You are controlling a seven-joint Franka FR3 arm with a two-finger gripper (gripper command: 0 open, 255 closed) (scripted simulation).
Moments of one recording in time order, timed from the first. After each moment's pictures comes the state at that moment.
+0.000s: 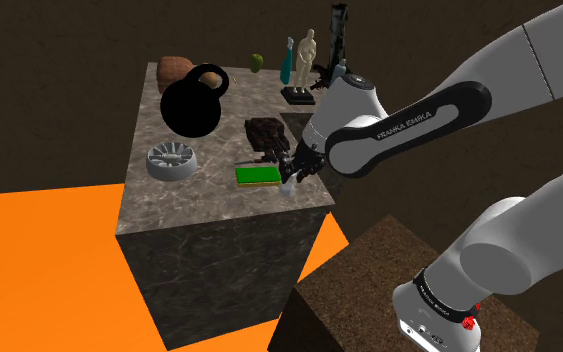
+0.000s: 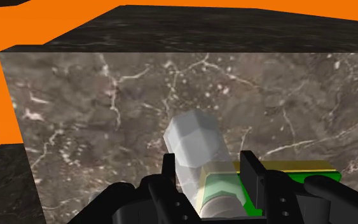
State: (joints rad) arm 0.01 -0.23 0.29 -2.68 0.07 2.73 0.54
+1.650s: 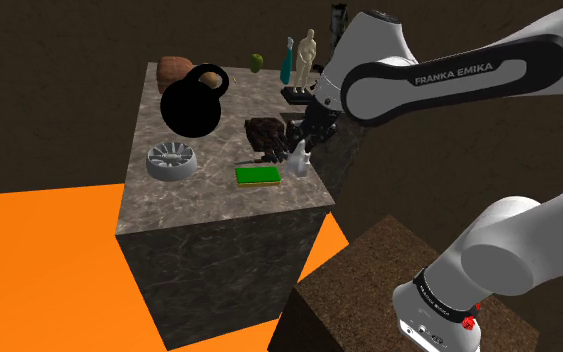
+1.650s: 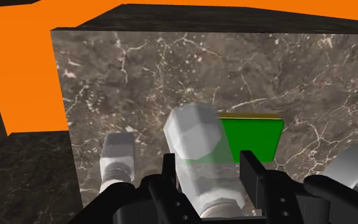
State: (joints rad) arm 0.03 -0.43 0.24 -2.54 0.10 2.39 0.50
